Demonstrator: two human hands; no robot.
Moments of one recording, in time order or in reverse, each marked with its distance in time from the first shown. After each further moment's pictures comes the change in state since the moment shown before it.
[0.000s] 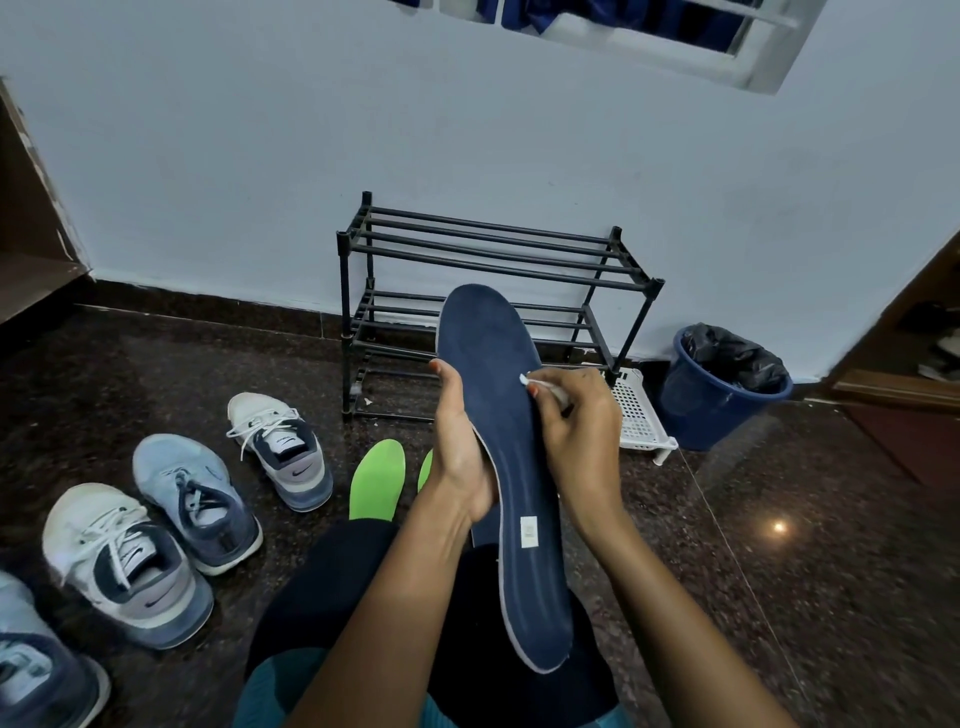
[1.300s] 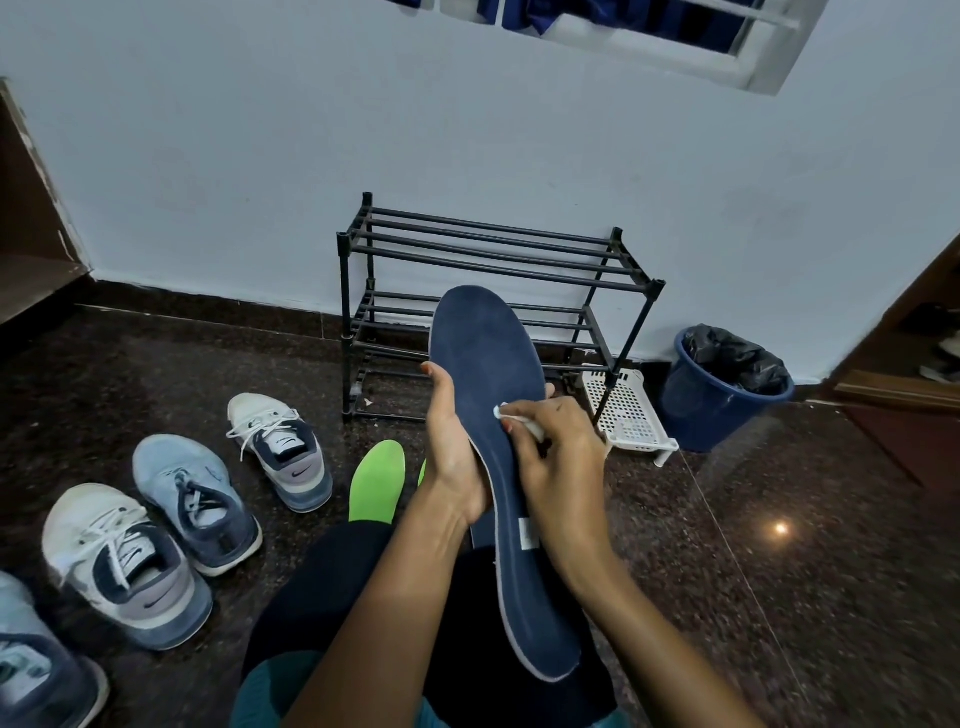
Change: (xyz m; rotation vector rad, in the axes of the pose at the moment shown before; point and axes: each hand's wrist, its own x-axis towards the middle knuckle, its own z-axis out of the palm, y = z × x) left_hand -0.003 0.003 0.001 -0.069 -0.029 0.007; right_hand -0.027 -0.007 0.002 0.018 -0.023 -0.096
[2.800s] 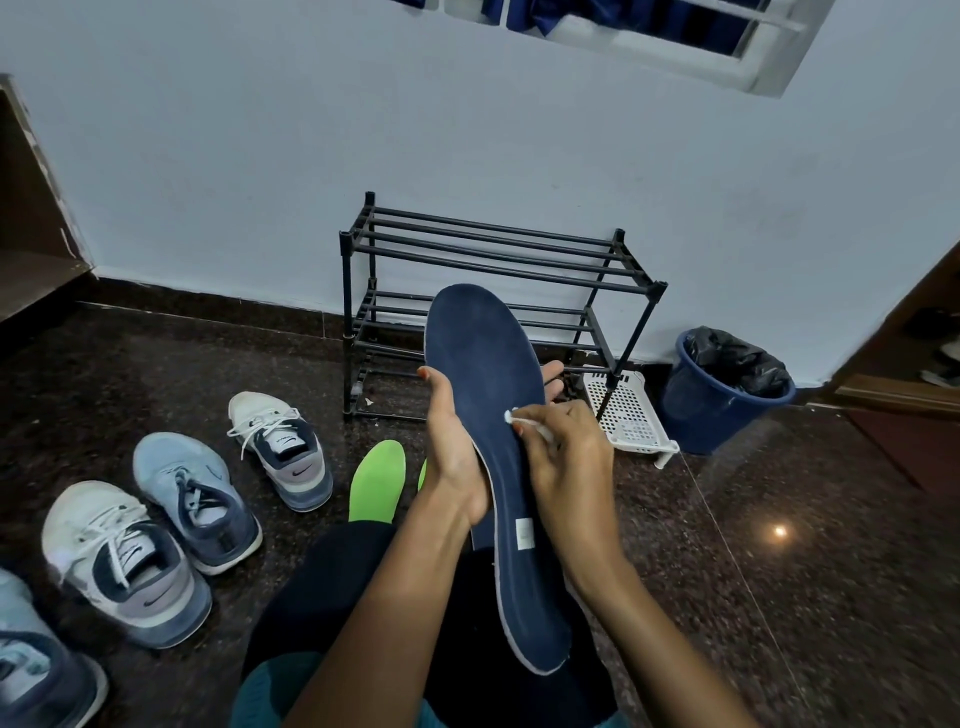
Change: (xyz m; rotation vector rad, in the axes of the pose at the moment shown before) left_hand 0.001 -0.001 -0.001 -0.005 -0.132 -0.034; right_hand -0.002 0.001 -0.005 -0.051 -0.039 0.044
